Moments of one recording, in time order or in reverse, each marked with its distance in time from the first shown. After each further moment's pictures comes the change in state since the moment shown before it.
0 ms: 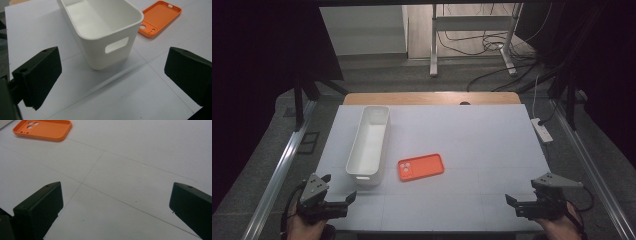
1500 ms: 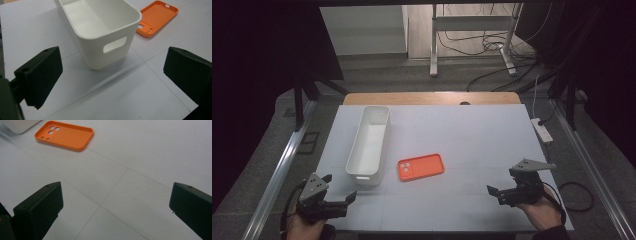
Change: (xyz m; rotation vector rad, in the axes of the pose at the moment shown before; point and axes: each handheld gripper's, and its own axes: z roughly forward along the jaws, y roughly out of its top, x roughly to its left) left arm 0.002 0.000 0.001 0.003 -0.027 -0.012; right arm 0.015 0.034 0.039 0.012 0.124 -0.064
